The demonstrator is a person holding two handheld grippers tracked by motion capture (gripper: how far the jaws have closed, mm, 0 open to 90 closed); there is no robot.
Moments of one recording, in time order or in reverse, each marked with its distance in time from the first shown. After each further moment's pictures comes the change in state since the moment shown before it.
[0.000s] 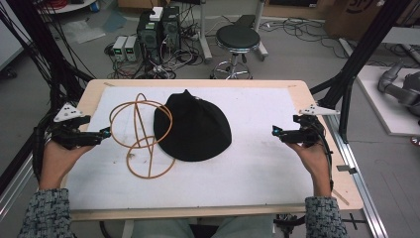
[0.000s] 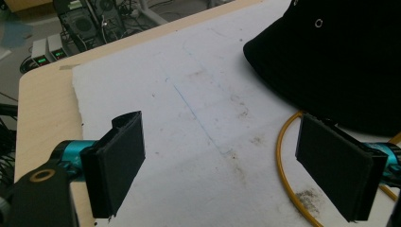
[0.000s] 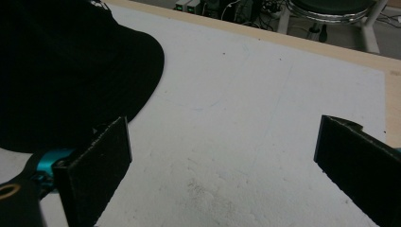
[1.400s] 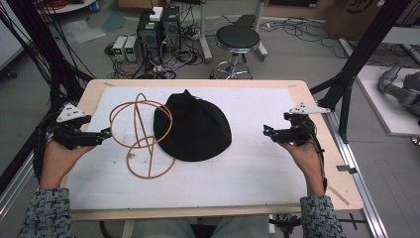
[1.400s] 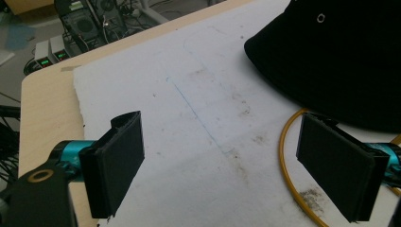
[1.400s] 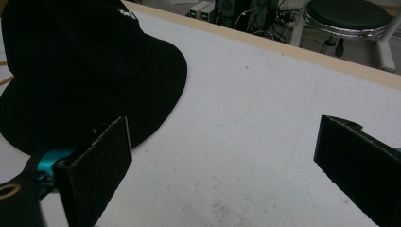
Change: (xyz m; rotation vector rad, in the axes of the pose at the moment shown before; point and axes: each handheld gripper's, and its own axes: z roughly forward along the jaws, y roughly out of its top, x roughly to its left) left arm -0.002 0.002 0.002 0.011 0.008 0.031; right arm 0.022 0.012 0.009 -0.026 0.041 -0.042
